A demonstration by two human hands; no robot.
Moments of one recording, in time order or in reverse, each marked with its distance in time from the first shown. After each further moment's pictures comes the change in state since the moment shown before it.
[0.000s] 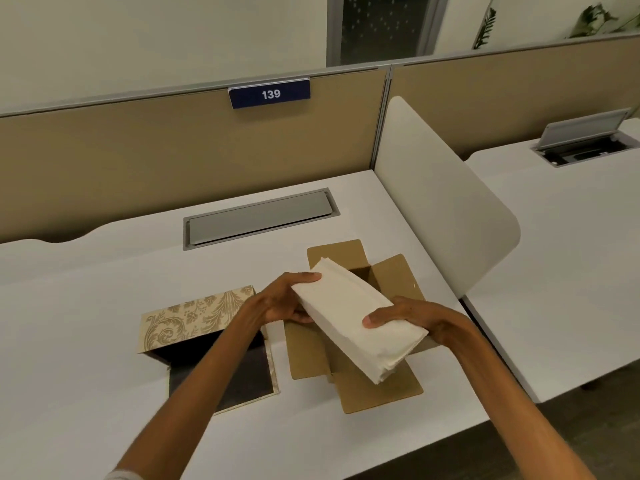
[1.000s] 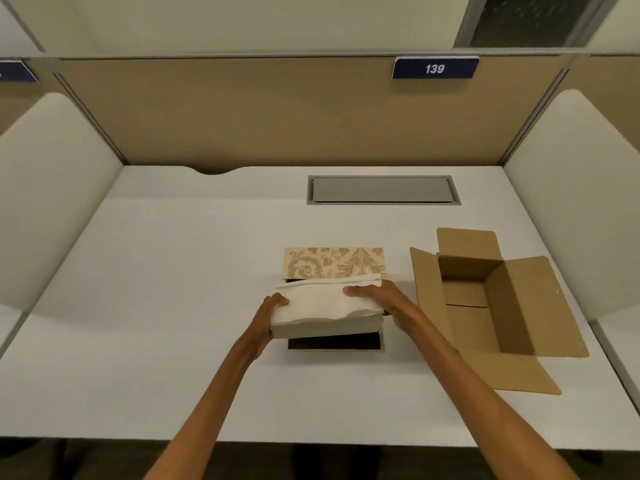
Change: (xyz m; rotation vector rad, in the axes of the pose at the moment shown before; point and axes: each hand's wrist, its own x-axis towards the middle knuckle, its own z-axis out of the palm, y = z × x) left_hand -0.208 -0.162 -0.179 -0.273 0.660 0.172; right_hand 0.158 -0.049 0.230 -0.001 0.220 -0.102
